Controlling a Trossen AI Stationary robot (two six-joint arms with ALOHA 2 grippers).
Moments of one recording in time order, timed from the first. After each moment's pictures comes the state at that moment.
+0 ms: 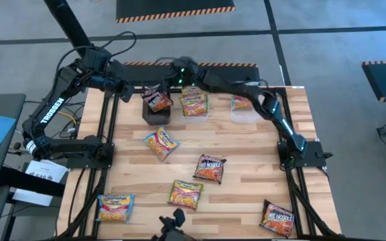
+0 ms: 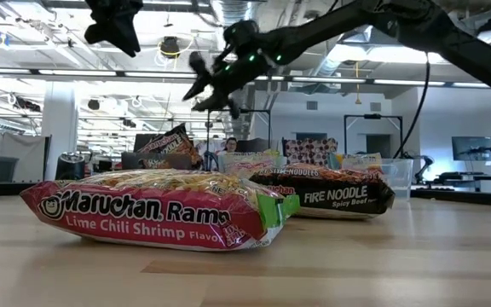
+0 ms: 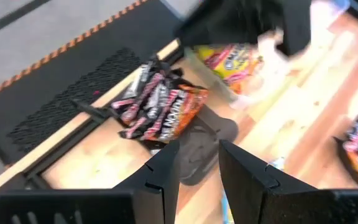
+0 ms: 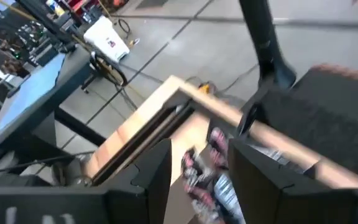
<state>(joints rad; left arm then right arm) 0.92 1.11 1.44 -1.10 0.14 0.01 -0.48 2.32 2.15 -0.16 -0.11 0.55</state>
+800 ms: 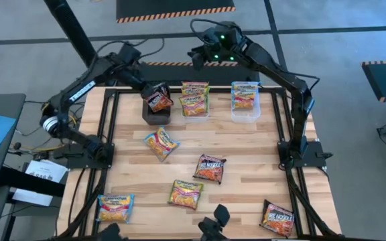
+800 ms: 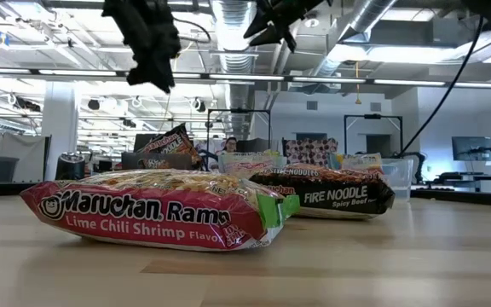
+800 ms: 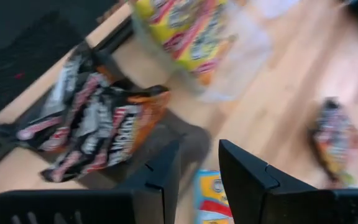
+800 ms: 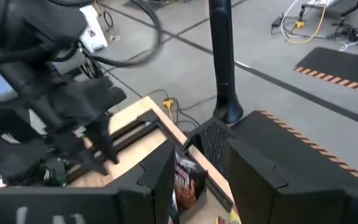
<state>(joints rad) 0.88 1.44 1.44 -0.98 0.32 0.01 -0.58 1.90 2.15 -0.60 -0.11 0.20</state>
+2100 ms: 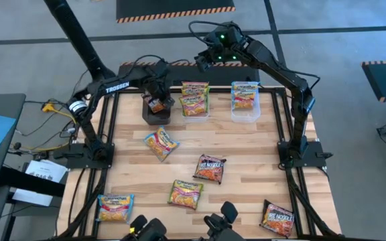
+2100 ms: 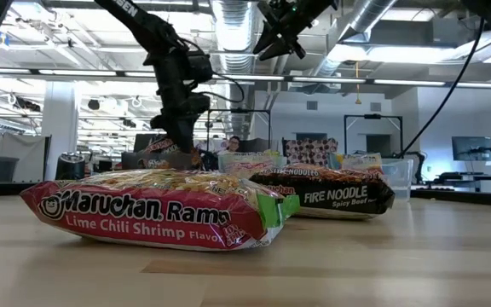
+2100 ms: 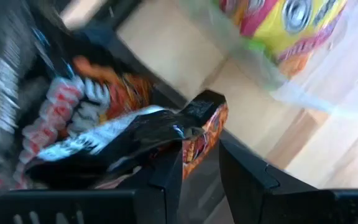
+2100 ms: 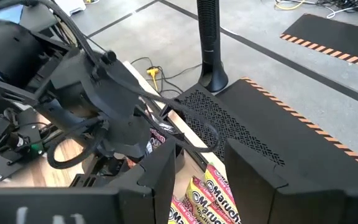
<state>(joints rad) 0.74 1.77 1.39 -0.79 0.05 -0.02 -0.63 1.90 2.15 -0.75 -0.10 0.15</state>
